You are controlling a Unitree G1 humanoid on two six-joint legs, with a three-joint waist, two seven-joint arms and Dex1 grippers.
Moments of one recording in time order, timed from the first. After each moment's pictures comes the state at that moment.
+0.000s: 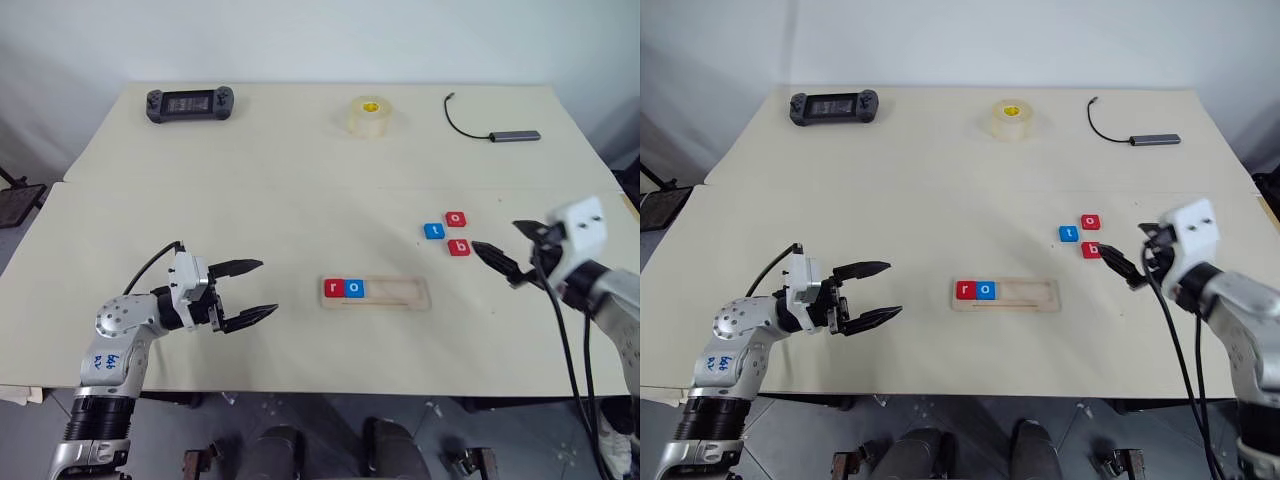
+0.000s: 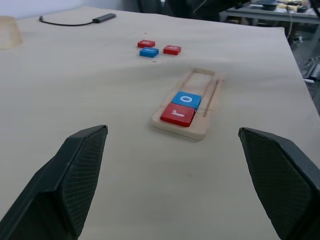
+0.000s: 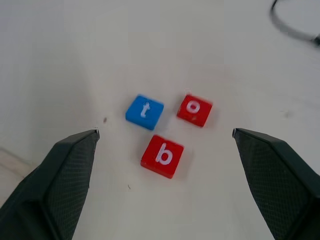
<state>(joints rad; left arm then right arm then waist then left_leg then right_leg) -0.20 0.54 0.13 0.01 -0.45 0.06 -1.10 -0.34 -0.82 -0.24 -0.15 0.48 0.77 0.54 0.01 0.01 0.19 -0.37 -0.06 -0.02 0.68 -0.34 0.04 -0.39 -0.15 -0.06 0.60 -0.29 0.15</state>
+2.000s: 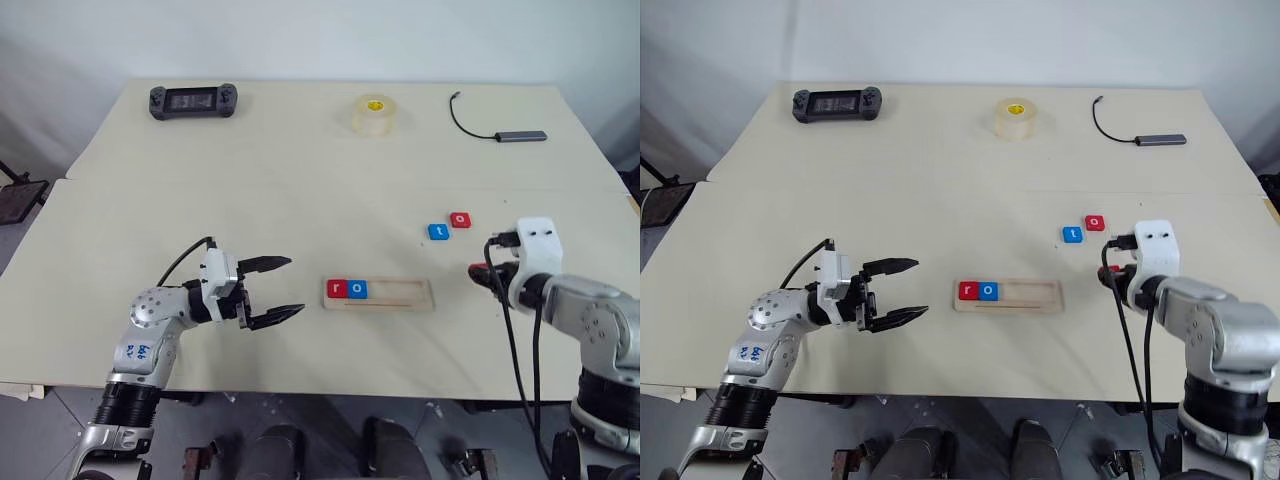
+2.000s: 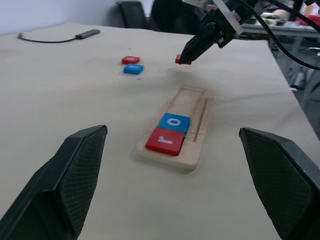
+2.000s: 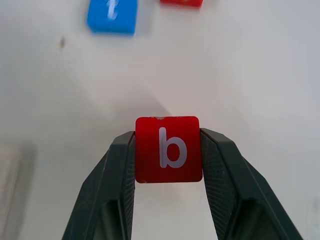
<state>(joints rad) -0.33 0.48 0.00 0.10 -0.43 0.00 -1.14 -0.36 -0.50 -0.38 -0.51 0.37 1.54 0.22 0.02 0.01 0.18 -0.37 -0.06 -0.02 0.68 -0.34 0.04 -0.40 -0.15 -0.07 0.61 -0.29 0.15</state>
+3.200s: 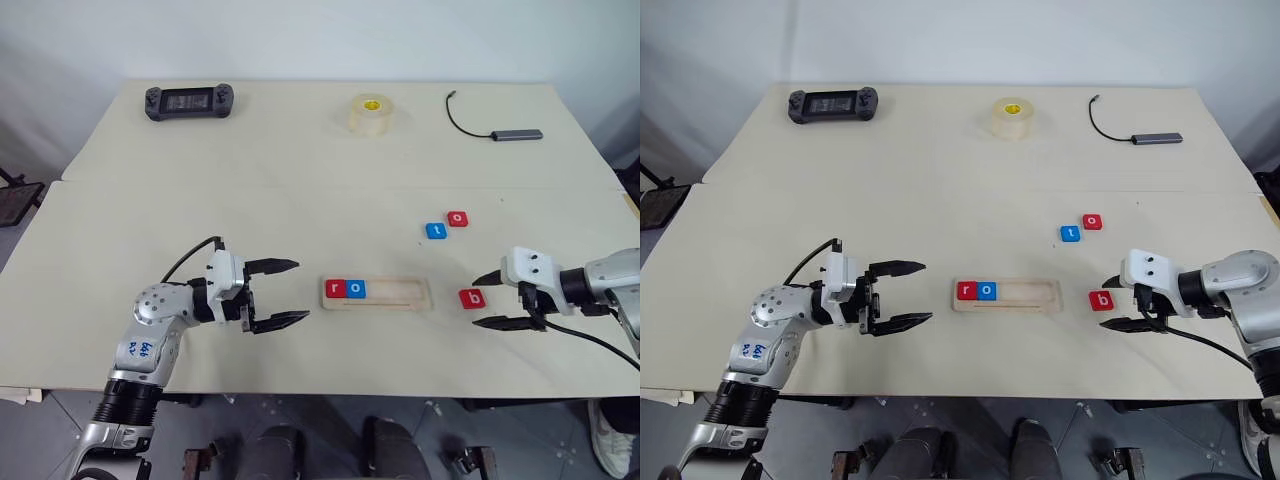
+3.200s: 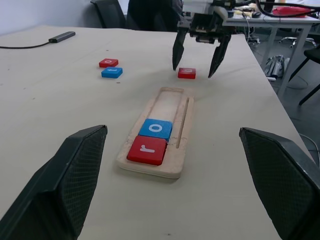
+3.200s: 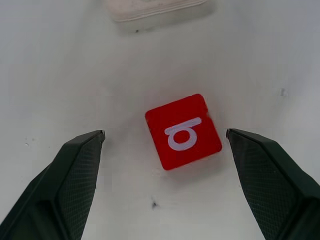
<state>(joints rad) -0.31 0.49 -0.02 0.03 -0.42 0.02 -1.14 -0.48 -1.01 0.12 0.38 0.12 0.03 1.41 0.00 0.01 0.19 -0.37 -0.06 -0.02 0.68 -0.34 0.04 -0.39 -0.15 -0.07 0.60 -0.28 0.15</state>
